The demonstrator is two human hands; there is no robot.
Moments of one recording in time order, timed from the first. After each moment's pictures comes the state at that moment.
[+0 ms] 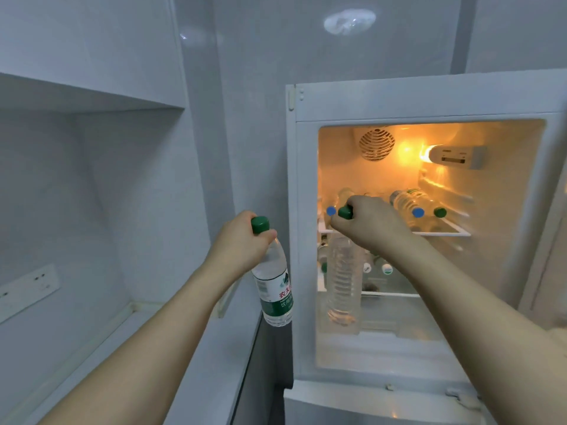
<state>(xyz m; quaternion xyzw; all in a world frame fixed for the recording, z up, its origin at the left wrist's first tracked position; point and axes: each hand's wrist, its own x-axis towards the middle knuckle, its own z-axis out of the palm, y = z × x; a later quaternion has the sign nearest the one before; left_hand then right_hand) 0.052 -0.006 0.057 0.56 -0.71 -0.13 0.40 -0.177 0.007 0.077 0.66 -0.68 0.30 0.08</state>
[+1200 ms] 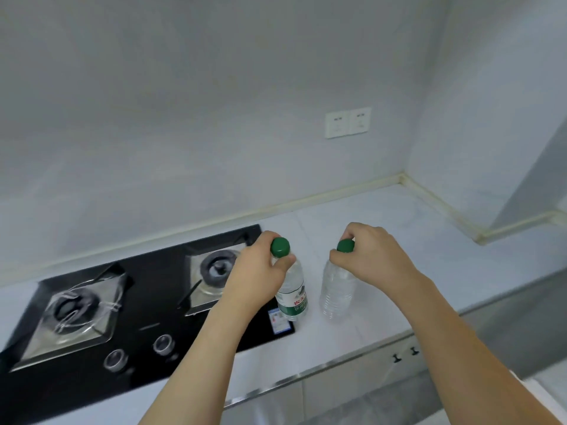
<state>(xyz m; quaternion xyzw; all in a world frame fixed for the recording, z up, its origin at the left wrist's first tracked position) 0.236 0.244 -0.134 0.88 -0.27 -0.06 0.39 0.143 0.063 -0.123 0.92 -0.25 0.11 -0.28</state>
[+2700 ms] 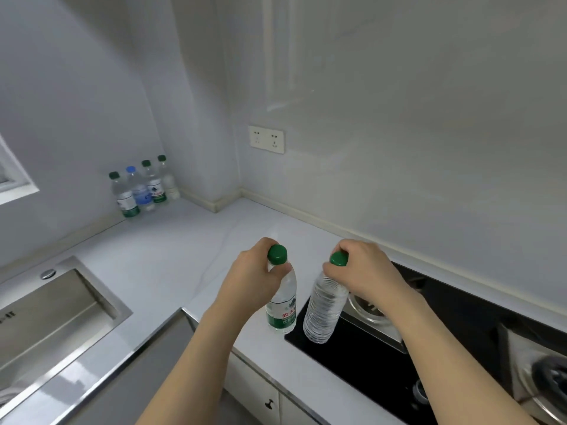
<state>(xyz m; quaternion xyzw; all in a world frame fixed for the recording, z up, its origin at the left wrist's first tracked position) 0.339 0.875 -0.127 0.90 0.12 0.12 0.39 0.413 0.687 -0.113 0.94 0.18 -0.01 -0.27</state>
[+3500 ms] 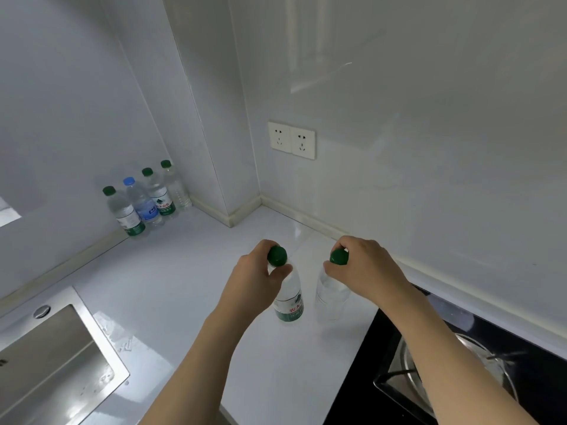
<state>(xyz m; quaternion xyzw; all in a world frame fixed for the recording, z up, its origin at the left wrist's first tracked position) 0.527 0.992 -0.155 0.91 0.17 0.10 0.36 0.618 0.811 -0.145 0.93 0.21 -0.06 -0.28</state>
